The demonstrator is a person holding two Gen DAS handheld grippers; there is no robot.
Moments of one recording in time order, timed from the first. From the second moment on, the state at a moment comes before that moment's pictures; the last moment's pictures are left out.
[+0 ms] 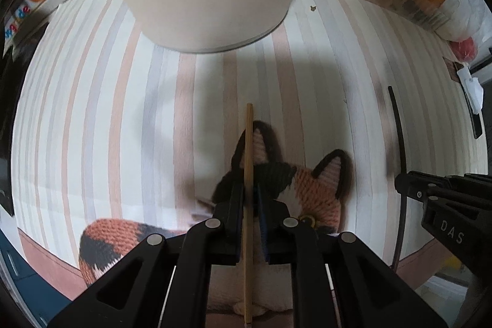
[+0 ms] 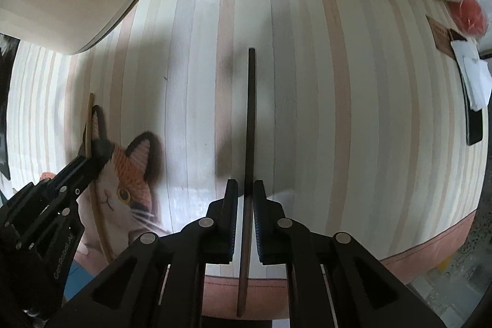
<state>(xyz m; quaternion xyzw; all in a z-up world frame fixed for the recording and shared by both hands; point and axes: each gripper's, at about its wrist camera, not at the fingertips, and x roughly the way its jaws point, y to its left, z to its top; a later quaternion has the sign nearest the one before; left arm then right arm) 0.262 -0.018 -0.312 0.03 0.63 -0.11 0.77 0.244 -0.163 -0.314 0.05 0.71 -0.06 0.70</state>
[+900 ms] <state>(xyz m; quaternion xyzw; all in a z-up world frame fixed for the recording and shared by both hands) 0.223 0.021 -0.102 -0.04 0.44 -0.15 0.88 0.186 -0.161 -0.147 0.12 0.44 -0.02 0.89</state>
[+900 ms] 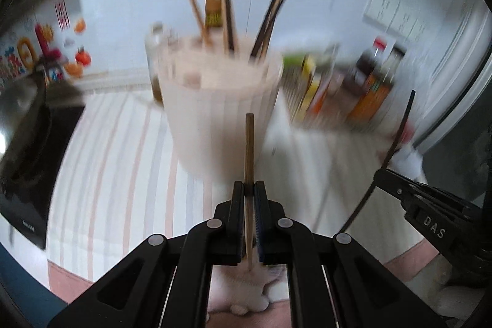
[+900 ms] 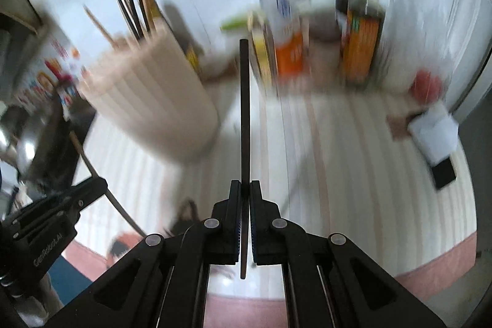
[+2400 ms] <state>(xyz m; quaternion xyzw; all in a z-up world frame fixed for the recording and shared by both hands) 0.398 0.055 -0.005 -0.10 0.42 -0.12 0.89 0.364 -0.108 -0.029 0.10 0.38 0.07 0.92</state>
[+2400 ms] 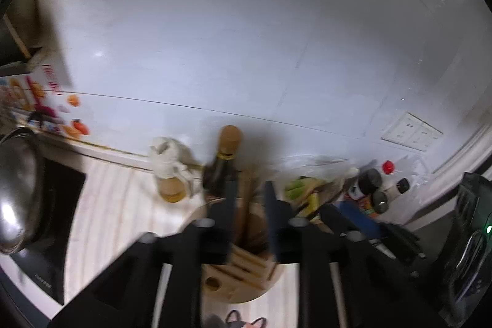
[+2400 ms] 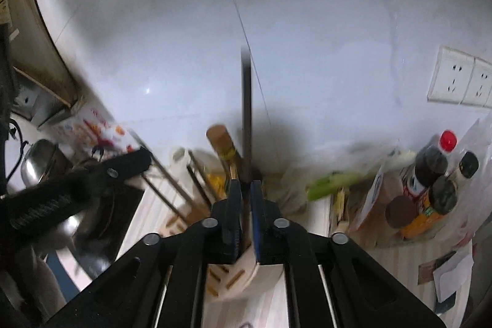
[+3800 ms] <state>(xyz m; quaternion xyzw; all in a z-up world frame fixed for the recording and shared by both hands) 0.196 0.079 -0.008 -0.02 0.33 0.02 0.94 0.167 -0.107 -0.005 0.00 0.31 -0.04 0.95</state>
